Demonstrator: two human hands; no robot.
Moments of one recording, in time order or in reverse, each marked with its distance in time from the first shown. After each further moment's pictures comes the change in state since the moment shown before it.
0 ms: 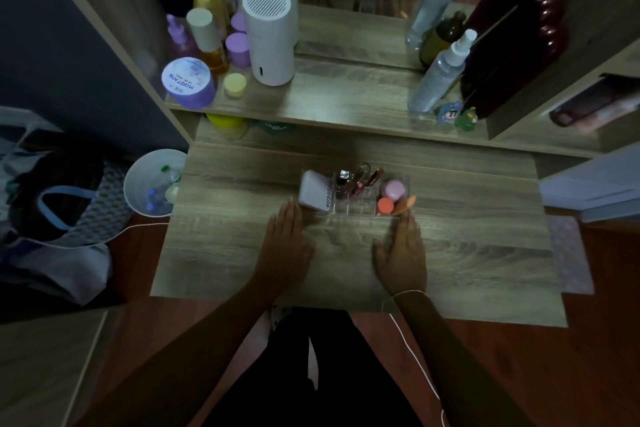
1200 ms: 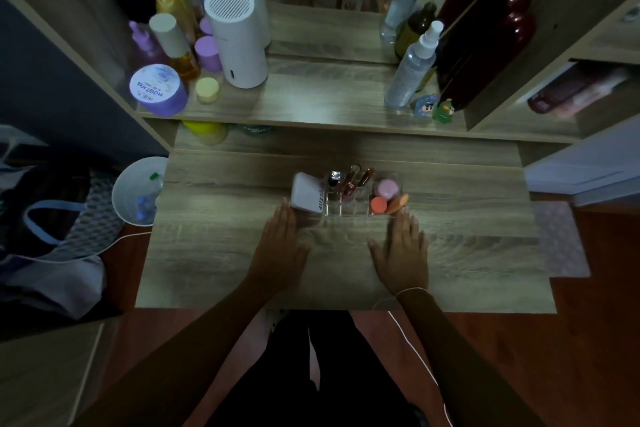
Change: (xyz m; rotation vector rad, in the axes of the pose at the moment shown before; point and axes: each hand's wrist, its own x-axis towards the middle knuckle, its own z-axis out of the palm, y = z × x) left_hand 0.008 0.013 0.005 -0.091 -0.073 0.013; right_hand 0.003 0.030 -0.010 -0.170 -0.086 0.003
